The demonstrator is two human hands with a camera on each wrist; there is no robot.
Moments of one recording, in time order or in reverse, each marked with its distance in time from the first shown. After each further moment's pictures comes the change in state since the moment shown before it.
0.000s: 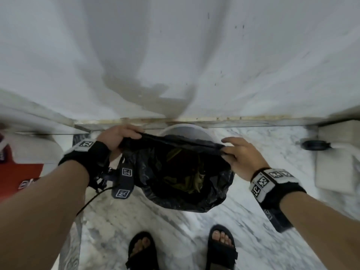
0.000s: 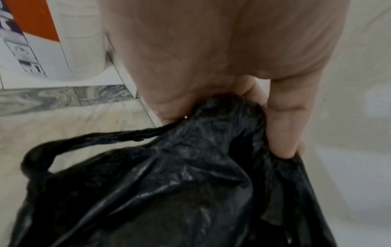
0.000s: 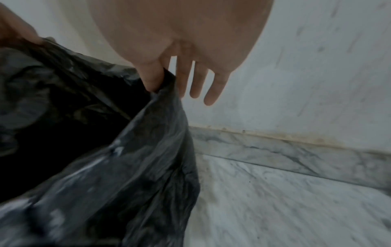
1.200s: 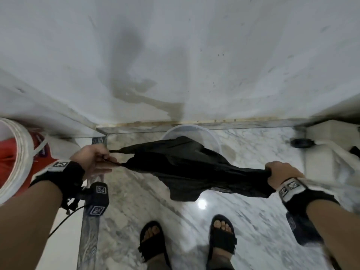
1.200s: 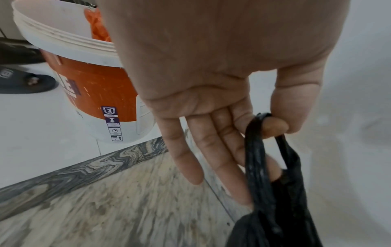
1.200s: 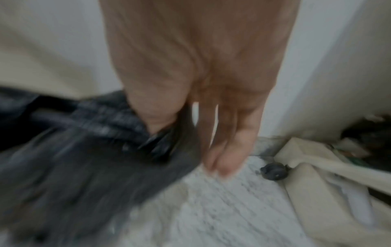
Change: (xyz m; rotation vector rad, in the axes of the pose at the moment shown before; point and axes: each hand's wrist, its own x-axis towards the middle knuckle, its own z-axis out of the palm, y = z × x) left_hand -0.129 -0.005 -0.073 0.129 0.229 -0.183; right_hand -0.114 0.007 -0.062 -0.334 -0.300 0.600
